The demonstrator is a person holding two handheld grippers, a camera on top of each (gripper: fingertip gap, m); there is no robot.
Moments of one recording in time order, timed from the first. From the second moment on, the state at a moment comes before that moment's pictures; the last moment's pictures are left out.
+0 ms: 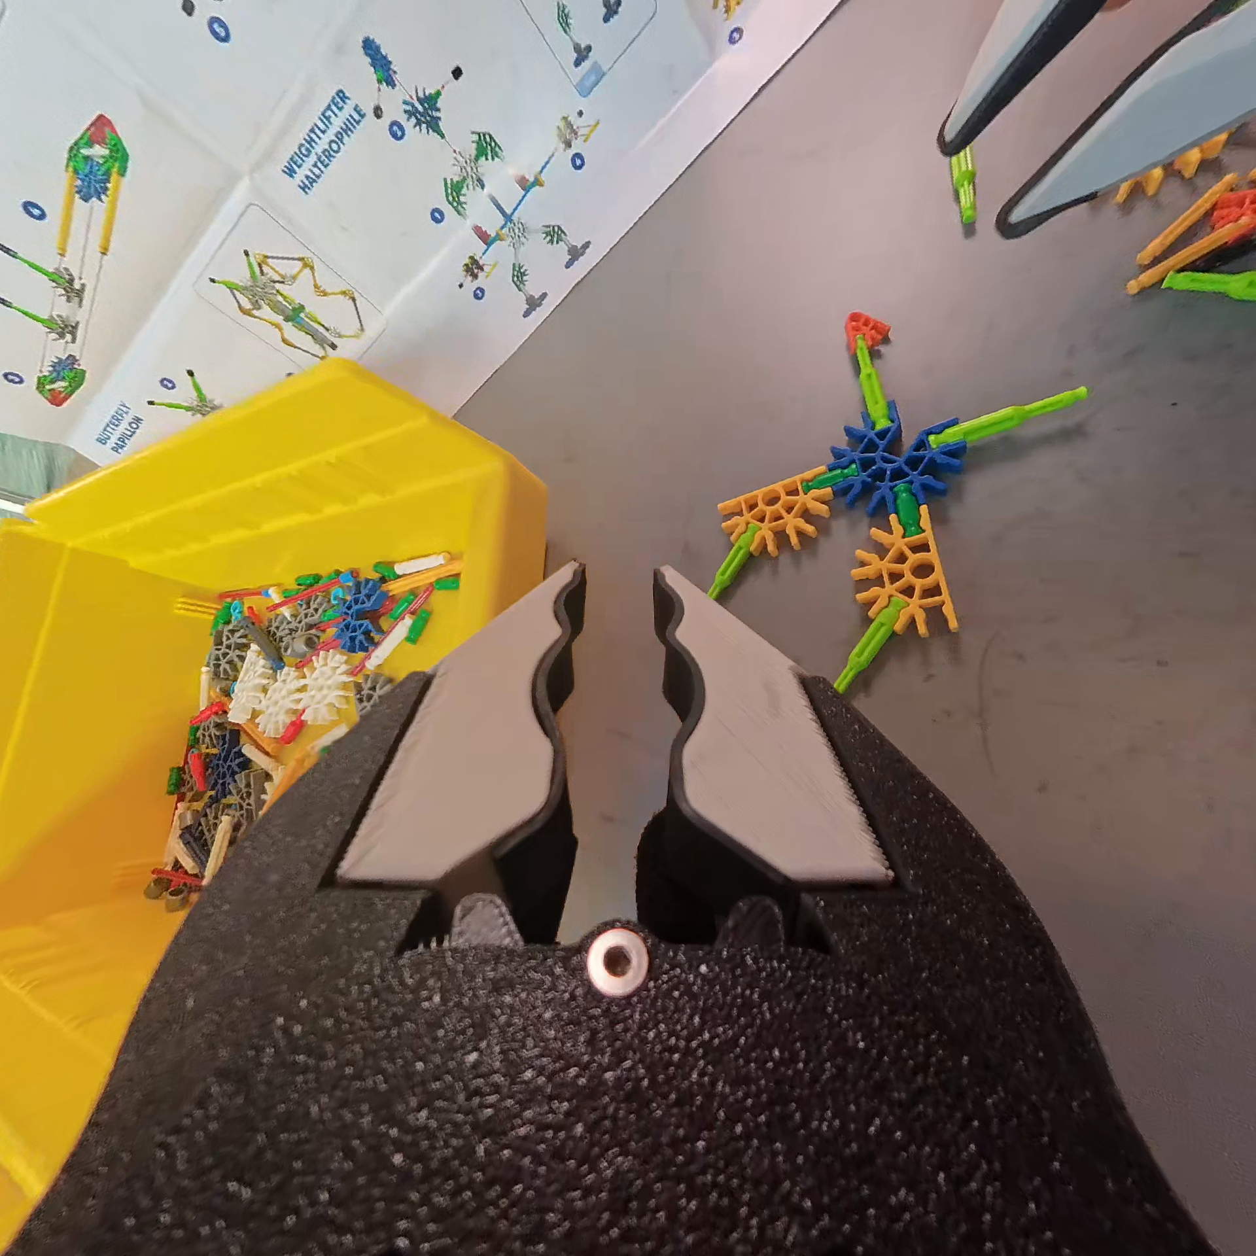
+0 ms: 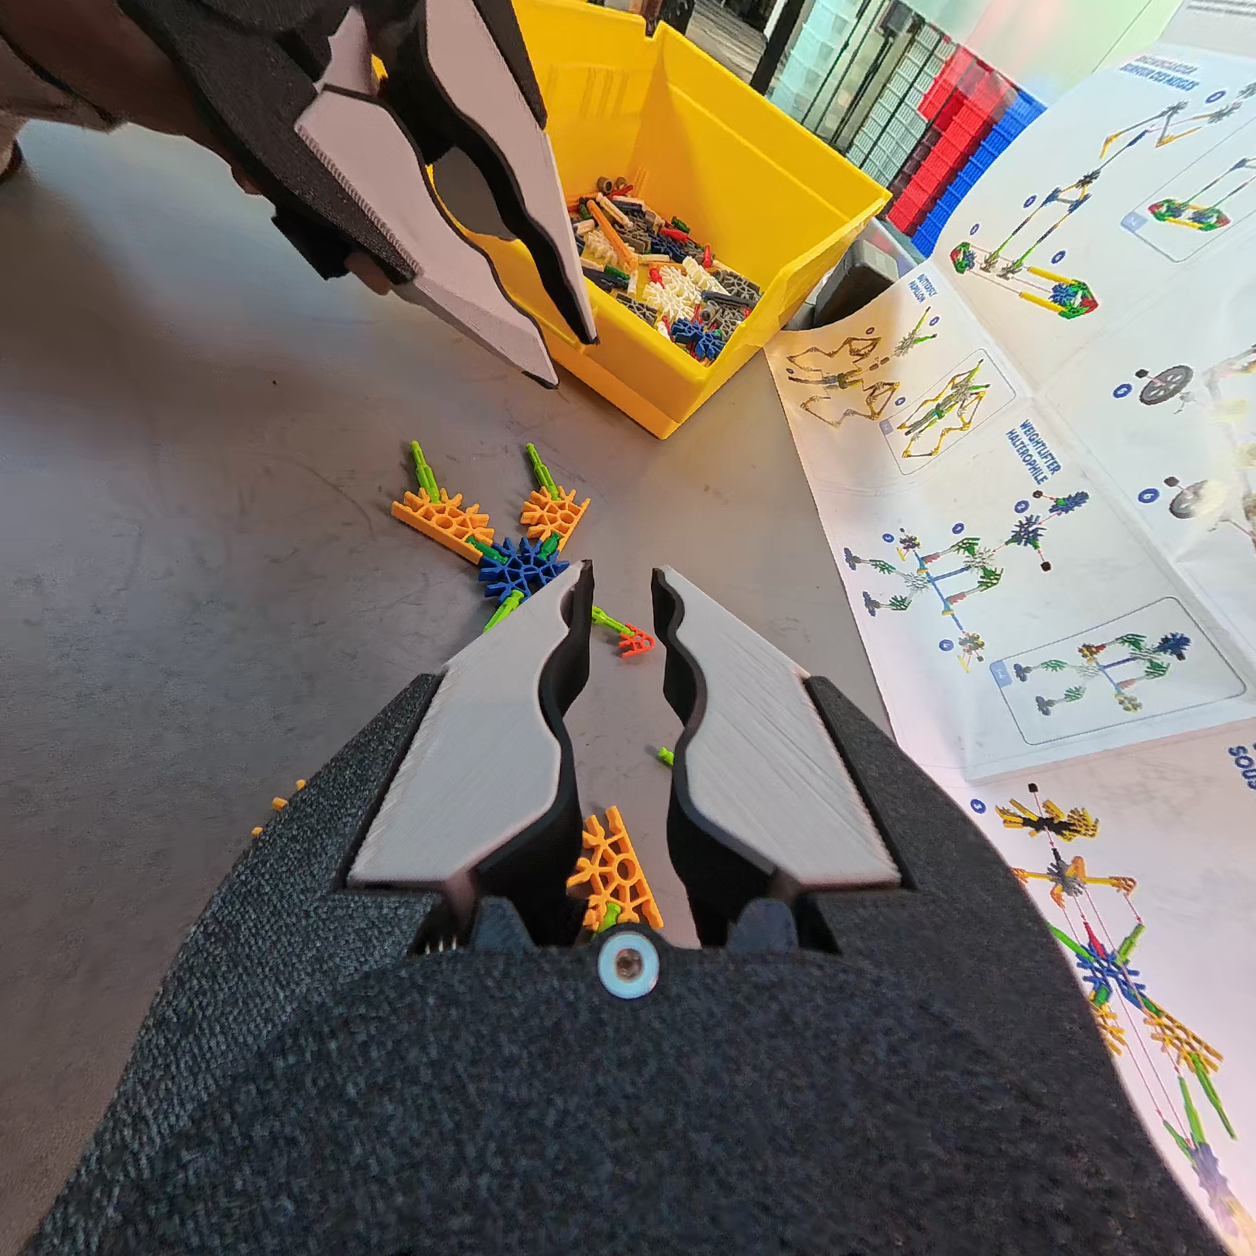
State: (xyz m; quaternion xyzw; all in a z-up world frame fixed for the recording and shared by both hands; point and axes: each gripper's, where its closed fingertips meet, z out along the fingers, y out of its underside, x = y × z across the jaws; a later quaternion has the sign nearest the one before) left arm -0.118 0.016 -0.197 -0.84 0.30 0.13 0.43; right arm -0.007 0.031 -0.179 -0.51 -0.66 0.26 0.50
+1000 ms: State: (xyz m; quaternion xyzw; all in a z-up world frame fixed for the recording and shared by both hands) left arm -0.101 0.014 -0.237 -0.87 0.27 -0.10 0.39; right arm 0.011 0.059 -0.164 -0.58 -0.57 0.35 0.45
